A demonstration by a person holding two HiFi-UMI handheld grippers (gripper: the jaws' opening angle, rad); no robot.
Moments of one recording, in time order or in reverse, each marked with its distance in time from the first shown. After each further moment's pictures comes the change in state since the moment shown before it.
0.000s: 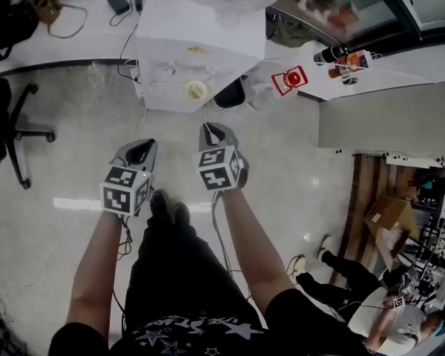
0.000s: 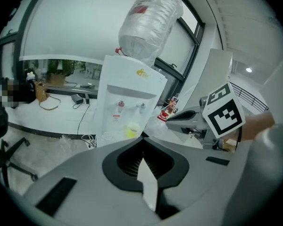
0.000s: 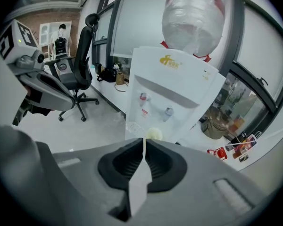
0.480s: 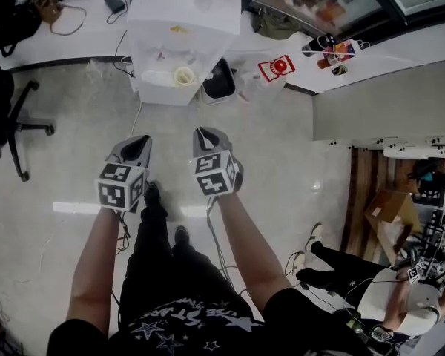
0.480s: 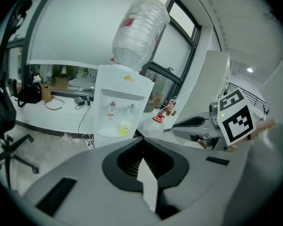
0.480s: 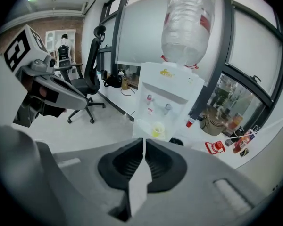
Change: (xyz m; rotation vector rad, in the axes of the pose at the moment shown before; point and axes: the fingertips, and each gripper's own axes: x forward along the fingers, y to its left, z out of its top) left arm -0.047 -0.078 -0.025 -0.006 -0.046 0.029; right arm -0.100 0.021 -0.050 0.022 -0.064 0.032
